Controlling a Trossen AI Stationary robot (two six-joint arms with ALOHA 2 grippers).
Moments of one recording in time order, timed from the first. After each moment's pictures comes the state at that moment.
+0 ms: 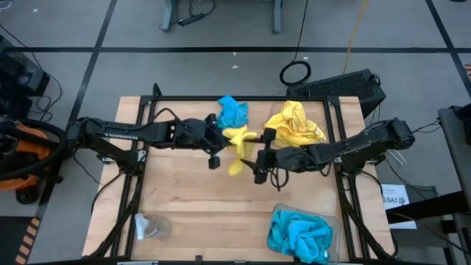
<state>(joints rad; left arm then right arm) 0.00 1.36 1.11 -0.20 -0.12 0.06 0.22 1.42 0.97 0.14 0.55 -0.30</state>
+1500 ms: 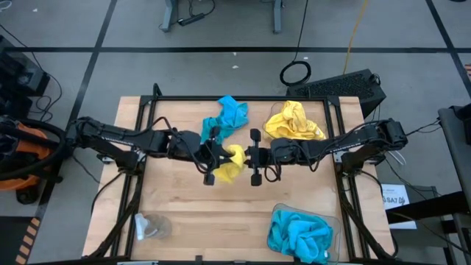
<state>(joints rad) -0.15 1.36 1.18 -0.18 -0.10 0.17 0.11 1.50 0.97 0.33 0.15 -0.21</state>
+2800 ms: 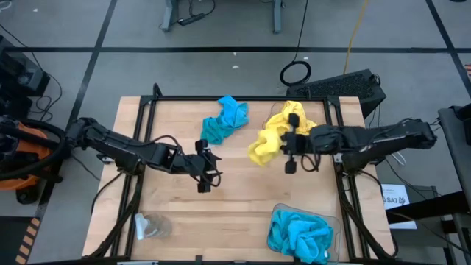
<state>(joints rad) -0.25 1.36 1.01 -0.39 -0.35 -0.10 0.13 1.06 0.97 -0.24 0.31 -0.21</state>
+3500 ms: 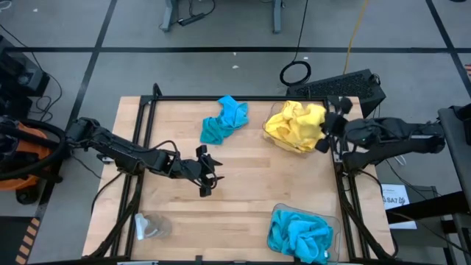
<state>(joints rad) -0.28 1.36 0.79 -0.05 -0.35 -0.18 0.13 0.69 0.97 -0.83 0.76 -0.03</state>
